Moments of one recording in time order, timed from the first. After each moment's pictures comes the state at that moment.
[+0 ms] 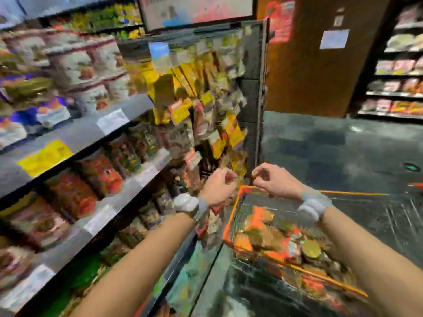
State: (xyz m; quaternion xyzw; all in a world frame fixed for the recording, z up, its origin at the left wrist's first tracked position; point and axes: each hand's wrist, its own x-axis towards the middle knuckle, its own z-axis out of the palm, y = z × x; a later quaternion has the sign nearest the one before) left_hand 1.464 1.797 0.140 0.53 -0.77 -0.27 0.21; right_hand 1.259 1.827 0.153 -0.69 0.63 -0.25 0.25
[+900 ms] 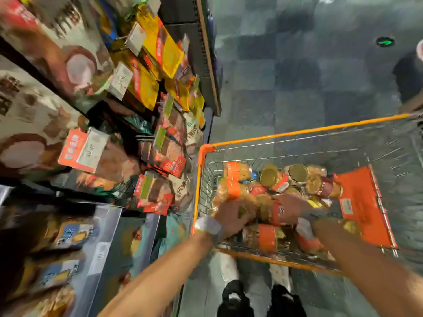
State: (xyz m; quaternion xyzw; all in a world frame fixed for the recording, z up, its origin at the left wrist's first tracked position) left_hand 1.330 1.680 -0.187 0.44 -0.79 -0.41 -0.12; right_hand 1.101 1.755 -0.241 -0.51 0.75 0.14 0.40
